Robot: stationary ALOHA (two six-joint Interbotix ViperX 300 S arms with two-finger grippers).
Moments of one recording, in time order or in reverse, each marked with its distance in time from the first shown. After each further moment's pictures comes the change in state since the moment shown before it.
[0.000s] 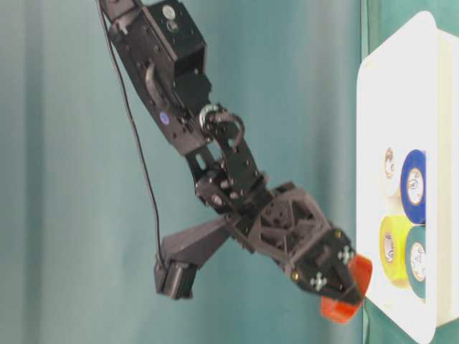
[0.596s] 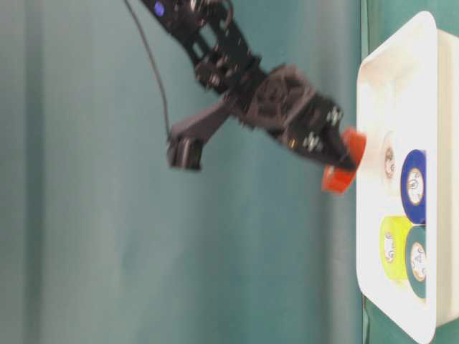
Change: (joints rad) left arm 0.000 0.002 0.000 0.002 0.000 0.000; right arm -0.153 -0.278 0.416 0.000 -0.060 0.000
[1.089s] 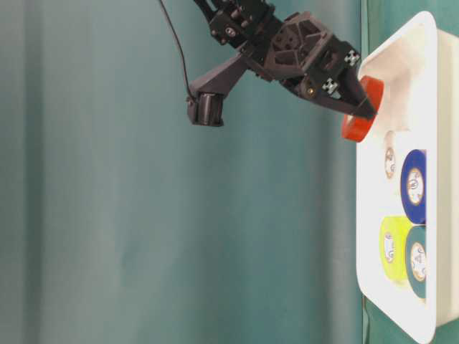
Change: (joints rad) left arm 0.000 -0.002 0.000 -0.002 0.002 0.000; right arm -0.040 -0.067 0.141 0.000 -0.005 0.002
